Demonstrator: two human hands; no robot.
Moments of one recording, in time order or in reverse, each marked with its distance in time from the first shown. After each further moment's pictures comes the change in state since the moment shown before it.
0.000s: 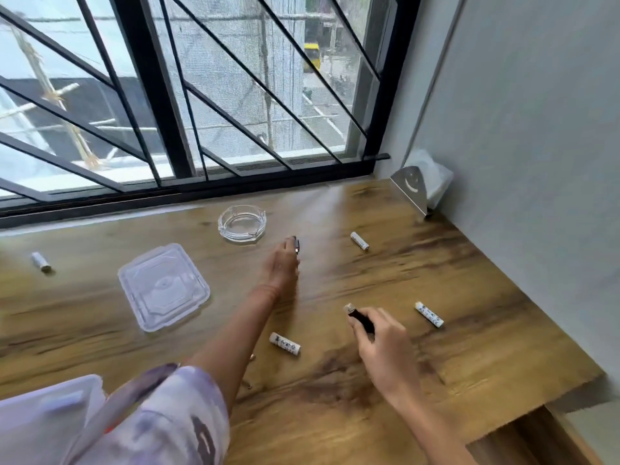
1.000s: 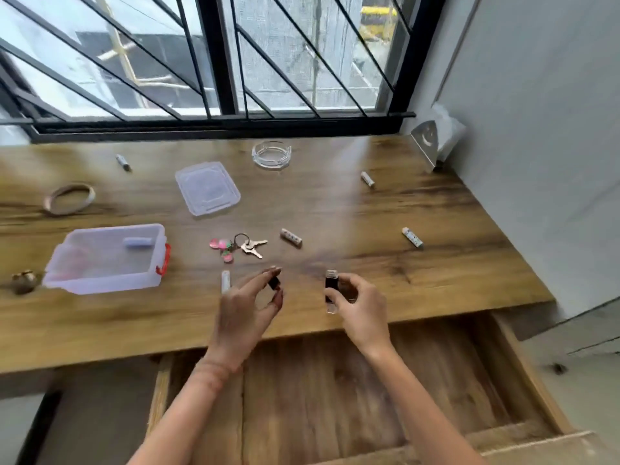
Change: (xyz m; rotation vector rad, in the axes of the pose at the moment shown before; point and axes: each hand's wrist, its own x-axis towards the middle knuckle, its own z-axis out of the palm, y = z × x) left_hand -0.296 0.035 -0.017 -0.273 0.462 0.006; right_hand -0.115 -0.018 -0.048 0.351 -0.223 0.127
